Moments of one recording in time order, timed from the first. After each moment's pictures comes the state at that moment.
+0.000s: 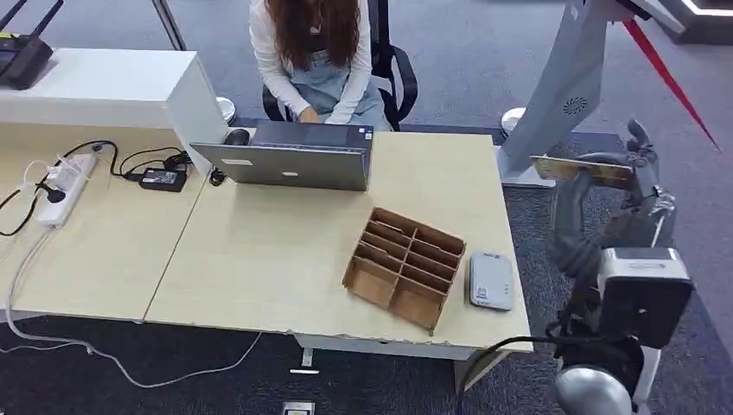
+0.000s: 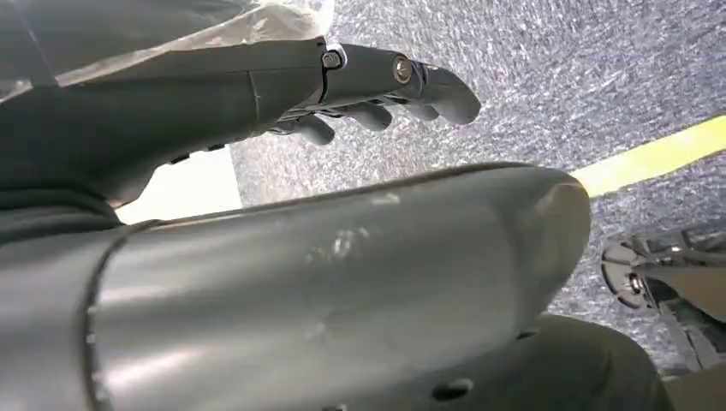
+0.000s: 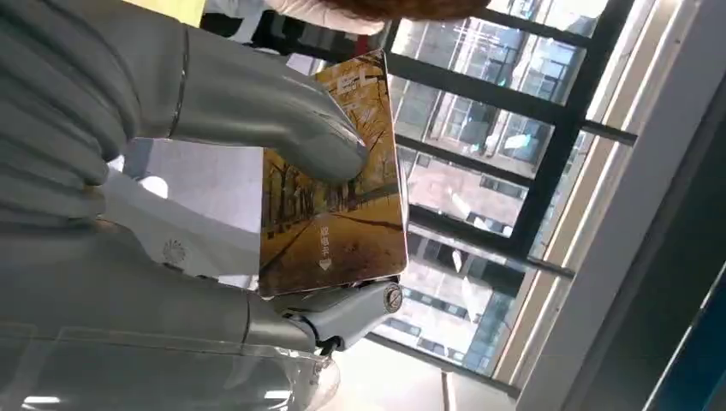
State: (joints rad) left arm -0.13 0.03 -1.09 -0.20 0.56 0.18 0.27; right arm -0.28 -0.21 0.45 -1.95 0.56 -0.56 0.16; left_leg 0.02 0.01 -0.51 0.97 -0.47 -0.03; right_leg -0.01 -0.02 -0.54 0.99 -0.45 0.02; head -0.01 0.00
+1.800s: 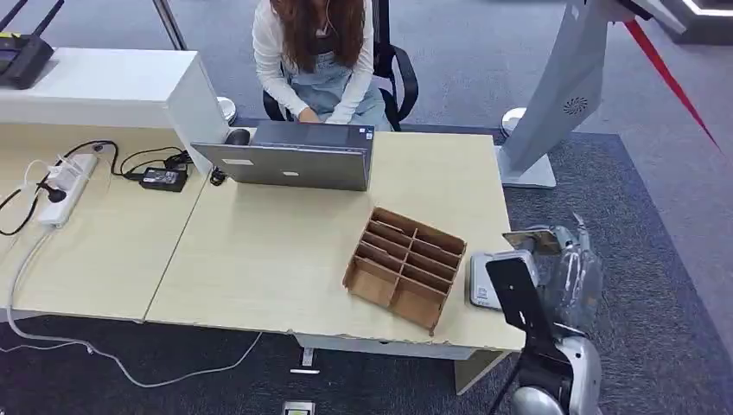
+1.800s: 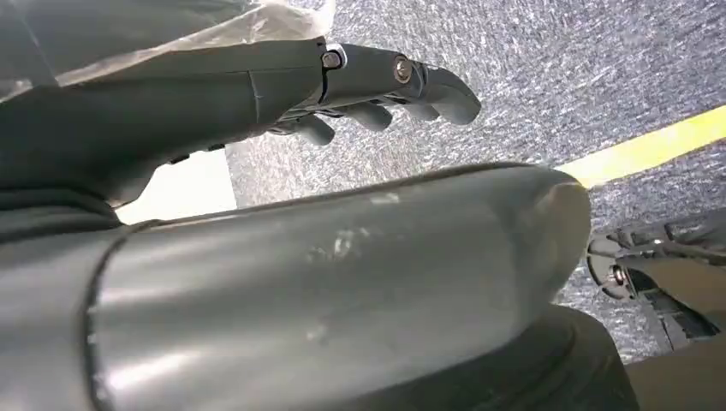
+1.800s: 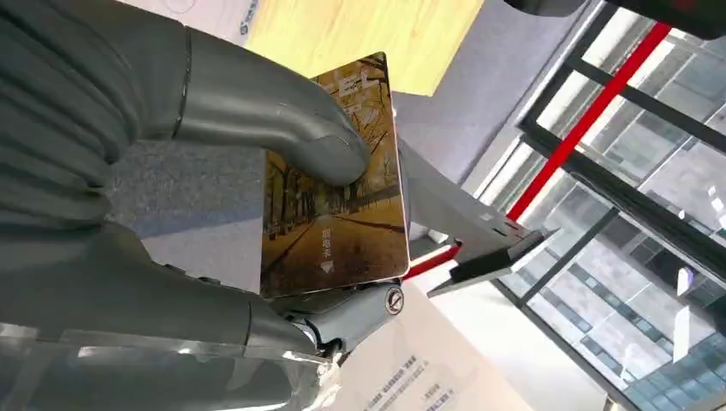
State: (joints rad) left arm -0.13 0.03 -1.07 -0.20 0.56 0.17 0.26; right arm -0.12 -0.19 0.45 -1.69 0.94 -0.54 0.43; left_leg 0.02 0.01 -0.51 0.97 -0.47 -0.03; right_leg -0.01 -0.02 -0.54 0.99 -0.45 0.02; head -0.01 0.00
